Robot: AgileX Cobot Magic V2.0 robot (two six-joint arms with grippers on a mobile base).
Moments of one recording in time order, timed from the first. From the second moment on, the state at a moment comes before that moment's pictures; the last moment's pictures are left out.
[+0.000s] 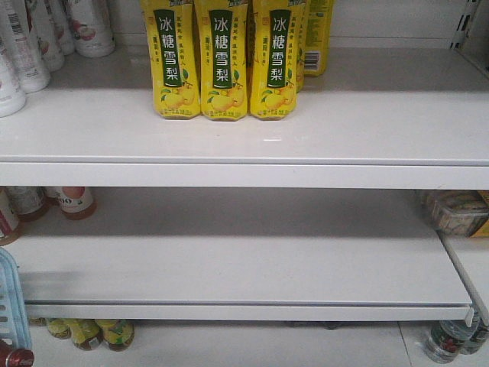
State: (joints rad) left arm -0.04 0.00 0.05 -0.02 0.10 -0.04; right arm 0.62 0.06 -0.48 -0.49 0.87 0.61
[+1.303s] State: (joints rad) left arm -0.04 0.00 0.05 -0.01 0.10 -0.04; right arm 0.16 0.09 -0.15 0.05 0.32 0.04
